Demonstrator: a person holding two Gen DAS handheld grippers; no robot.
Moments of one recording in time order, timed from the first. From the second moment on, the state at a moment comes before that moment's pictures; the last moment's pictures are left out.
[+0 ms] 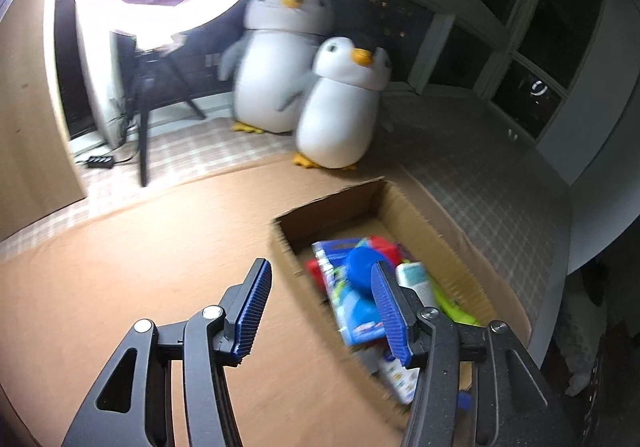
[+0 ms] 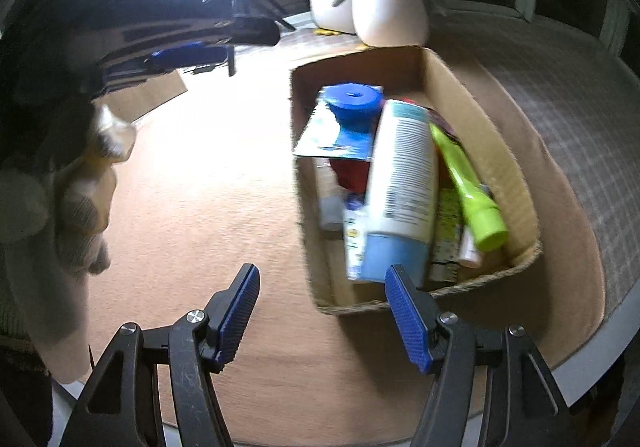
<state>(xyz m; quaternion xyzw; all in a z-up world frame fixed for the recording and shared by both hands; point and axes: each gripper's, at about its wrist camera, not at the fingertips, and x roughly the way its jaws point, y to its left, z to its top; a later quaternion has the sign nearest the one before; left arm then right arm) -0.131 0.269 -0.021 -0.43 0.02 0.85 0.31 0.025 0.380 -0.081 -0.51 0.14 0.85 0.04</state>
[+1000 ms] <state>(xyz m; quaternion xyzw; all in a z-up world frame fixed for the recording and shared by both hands) -0.066 0.017 -0.046 -0.46 0.00 0.88 0.11 -0.025 0.250 -0.063 -0.49 0.06 0.87 -0.02</state>
